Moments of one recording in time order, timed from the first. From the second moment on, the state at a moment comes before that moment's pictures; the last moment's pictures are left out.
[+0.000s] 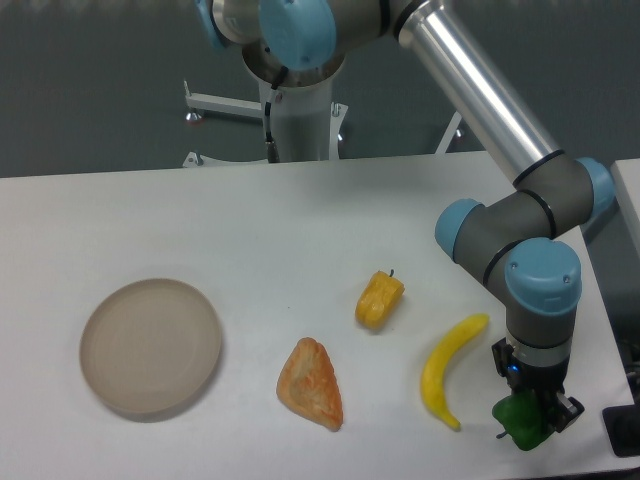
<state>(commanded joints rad) 2.37 -2.50 -0.77 -1.07 1.62 1.56</state>
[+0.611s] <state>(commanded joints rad) 2.37 -2.48 -0.81 -1.07 1.61 1.56</state>
